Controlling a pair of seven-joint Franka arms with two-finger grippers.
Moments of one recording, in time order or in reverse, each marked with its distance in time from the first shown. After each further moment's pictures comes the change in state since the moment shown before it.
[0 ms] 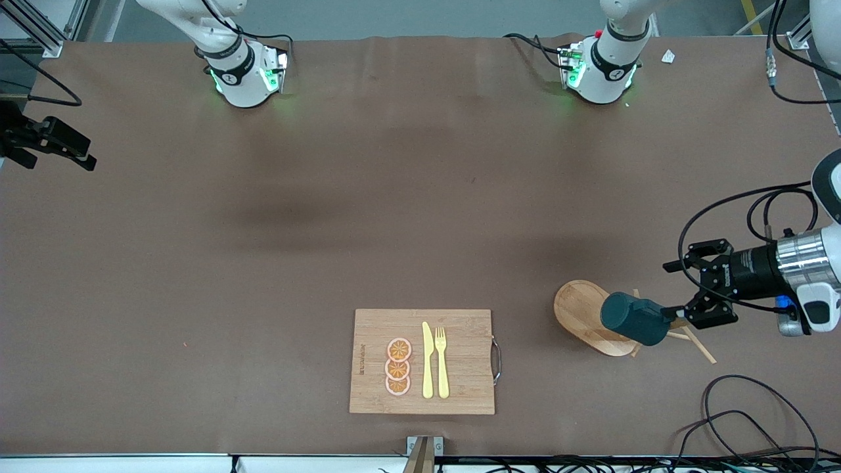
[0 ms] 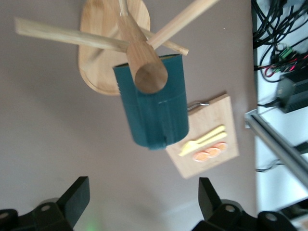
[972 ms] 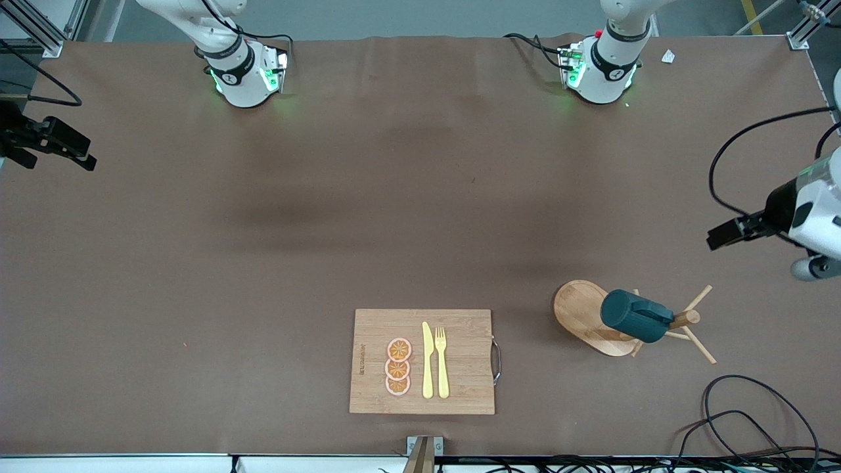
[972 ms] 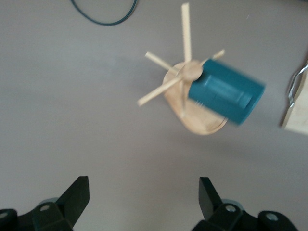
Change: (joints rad) left arm 0.044 -0.209 -0.115 0.008 0.524 -0.261 0.666; right arm 0.000 0.000 0.000 0.000 0.000 0.000 0.000
